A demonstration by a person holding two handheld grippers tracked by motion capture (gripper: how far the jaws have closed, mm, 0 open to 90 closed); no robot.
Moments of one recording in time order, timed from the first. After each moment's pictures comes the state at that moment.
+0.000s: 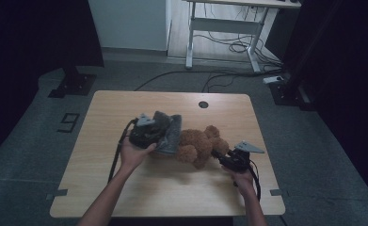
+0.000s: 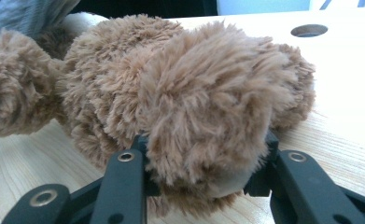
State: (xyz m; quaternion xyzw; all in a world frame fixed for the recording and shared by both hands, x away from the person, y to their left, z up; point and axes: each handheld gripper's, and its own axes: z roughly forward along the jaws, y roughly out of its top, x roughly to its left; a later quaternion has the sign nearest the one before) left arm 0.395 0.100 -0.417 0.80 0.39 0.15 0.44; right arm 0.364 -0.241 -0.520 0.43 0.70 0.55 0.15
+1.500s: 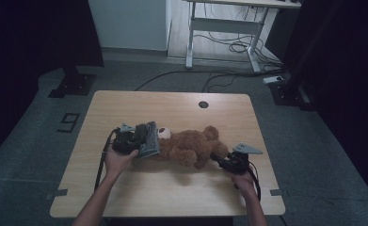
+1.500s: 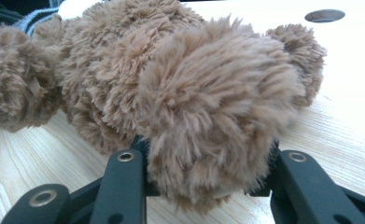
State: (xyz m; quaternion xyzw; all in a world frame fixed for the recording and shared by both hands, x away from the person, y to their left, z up) left arm 0.397 0.180 -0.475 0.77 0.48 0.16 0.39; right arm 0.362 -0.241 -0.527 0.42 0.72 0.54 0.14
